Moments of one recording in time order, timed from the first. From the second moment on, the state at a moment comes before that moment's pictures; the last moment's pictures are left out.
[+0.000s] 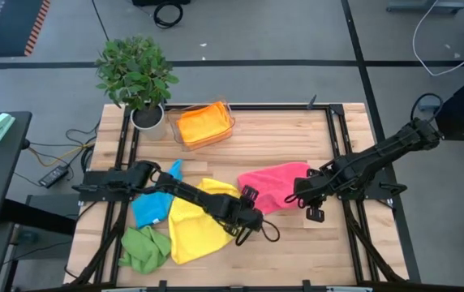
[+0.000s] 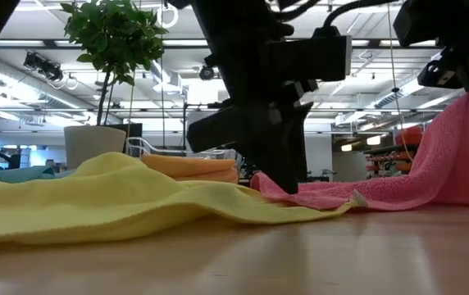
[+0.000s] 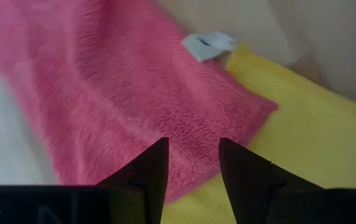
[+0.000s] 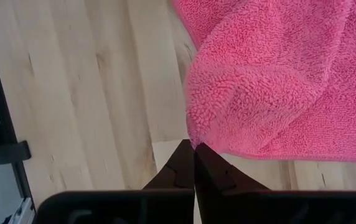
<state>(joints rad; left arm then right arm) -0.32 2.26 1.76 -0.65 -0.41 0.35 0.39 1.16 0.84 -0.94 -0.08 0.63</state>
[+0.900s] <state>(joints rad) -0.28 2.28 1.77 -0.67 -0.27 0.56 0.39 1.16 0.84 -0.90 -0.07 0.63</state>
